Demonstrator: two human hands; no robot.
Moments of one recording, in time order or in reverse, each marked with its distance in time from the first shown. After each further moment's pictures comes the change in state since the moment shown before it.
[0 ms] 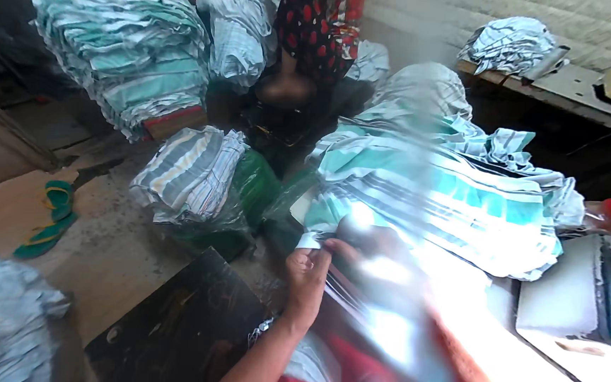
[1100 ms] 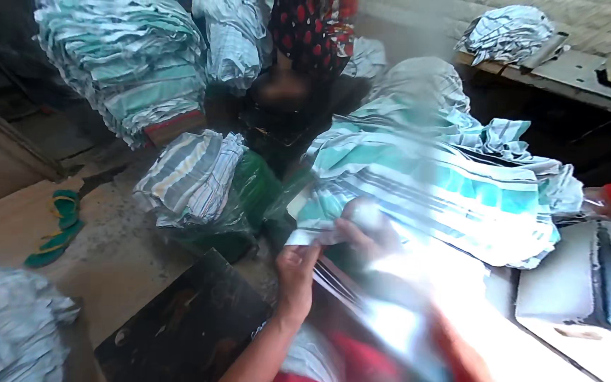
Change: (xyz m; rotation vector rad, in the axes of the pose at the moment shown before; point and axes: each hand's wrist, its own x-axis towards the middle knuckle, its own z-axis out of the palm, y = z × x) left_hand 0.004 0.007 -0.010 -0.091 0.037 -0.098; right_hand 0.000 -0.033 -0.017 0.549 0.099 0.363
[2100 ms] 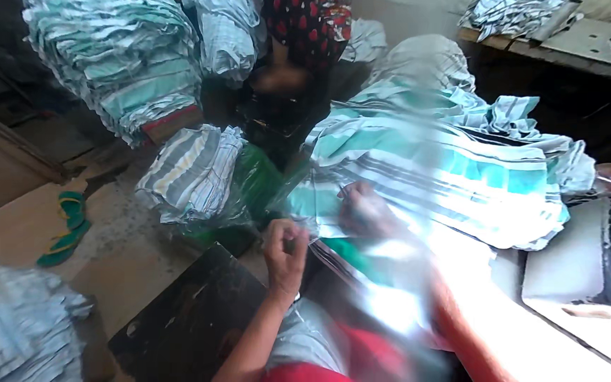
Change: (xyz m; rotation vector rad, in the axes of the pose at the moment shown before) left_hand 0.020 -0.005 -0.040 0.673 -0.122 0.479; right_hand 0.009 0.031 -0.006 0.308 -0.098 0.073
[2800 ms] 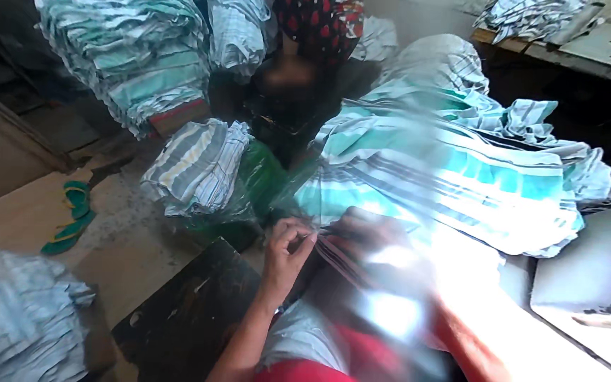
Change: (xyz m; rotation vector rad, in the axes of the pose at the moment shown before) left_hand 0.004 0.004 -0.025 0.008 -0.229 -0.117; right_hand -0.010 0.005 0.011 -0.889 -0.109 -0.397
